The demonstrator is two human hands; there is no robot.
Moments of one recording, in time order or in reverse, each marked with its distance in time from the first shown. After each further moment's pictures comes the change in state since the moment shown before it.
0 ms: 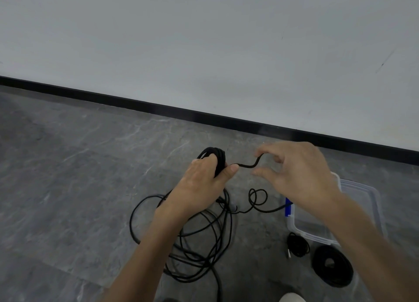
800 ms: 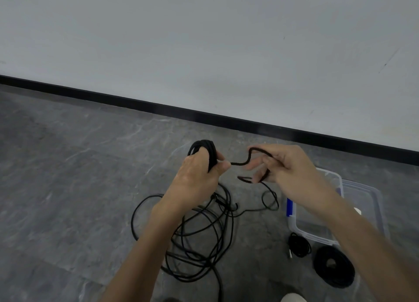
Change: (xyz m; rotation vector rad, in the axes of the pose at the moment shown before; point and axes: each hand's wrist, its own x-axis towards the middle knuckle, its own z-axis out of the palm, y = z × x) left_hand 0.000 -0.006 -0.006 -0.076 0.089 -0.086; right_hand 0.003 0.000 0.014 0.700 -0.135 0.219
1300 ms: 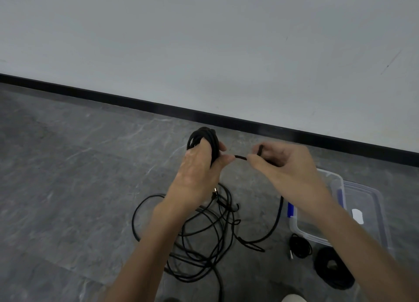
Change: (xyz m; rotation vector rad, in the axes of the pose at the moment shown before) left_hand -0.001 0.005 -0.002 -0.092 0.116 0.105; right_hand -0.003 -0.010 0.013 0.105 0.203 0.022
